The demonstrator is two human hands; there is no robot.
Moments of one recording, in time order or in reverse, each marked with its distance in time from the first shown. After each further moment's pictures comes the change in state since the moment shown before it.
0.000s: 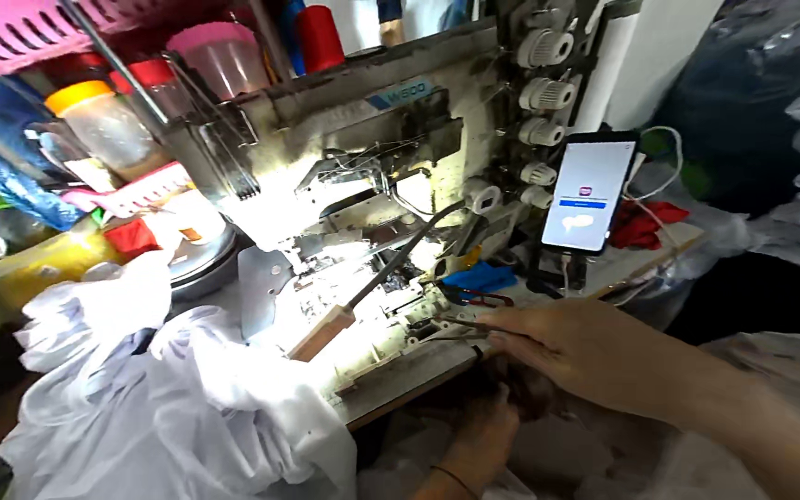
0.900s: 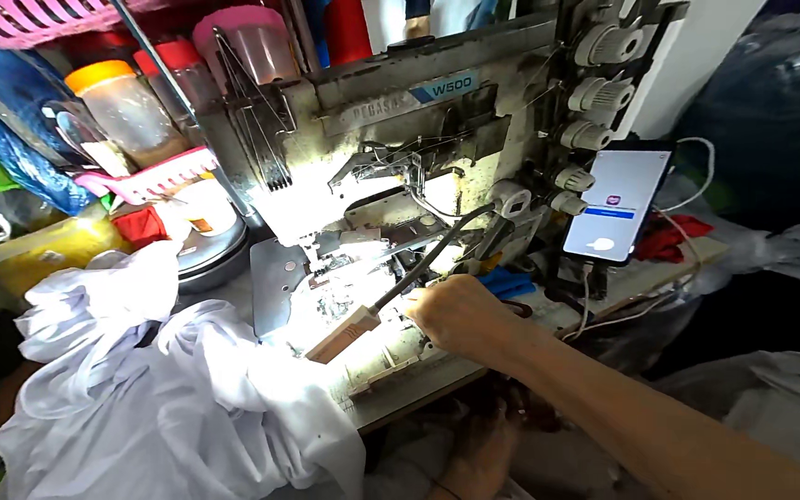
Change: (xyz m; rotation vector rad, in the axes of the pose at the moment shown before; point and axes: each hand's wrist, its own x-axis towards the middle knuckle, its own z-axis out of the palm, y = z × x) left_hand 0.003 -0.023 0.042 0.012 0.201 0.015; right_hand 0.097 -0.021 0.072 -0.253 0.003 -0.276
